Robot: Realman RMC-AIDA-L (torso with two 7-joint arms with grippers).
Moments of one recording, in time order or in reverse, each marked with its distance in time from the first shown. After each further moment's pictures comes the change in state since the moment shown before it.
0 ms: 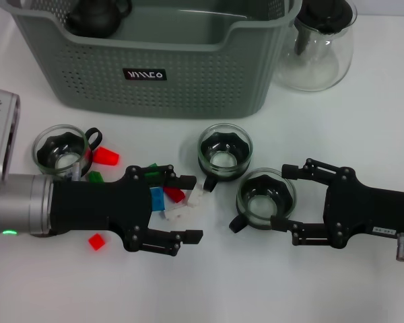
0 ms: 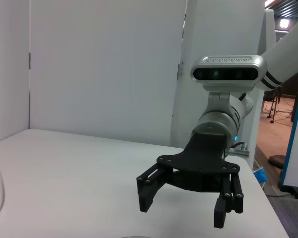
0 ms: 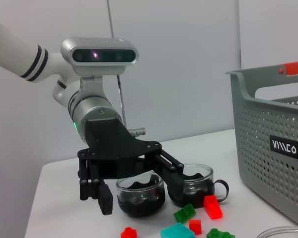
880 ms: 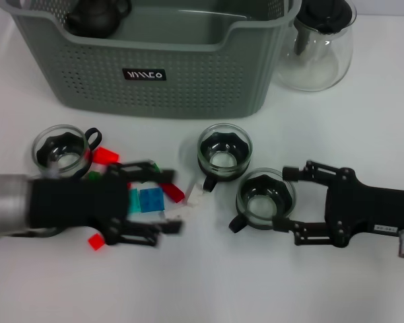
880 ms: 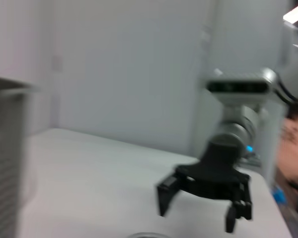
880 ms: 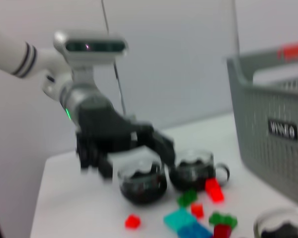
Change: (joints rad) left arm 0.024 0.018 -0.034 0.012 -0.001 0.029 -0.053; right arm 0.010 0.000 -0.016 -0.033 -0.018 0.005 0.090
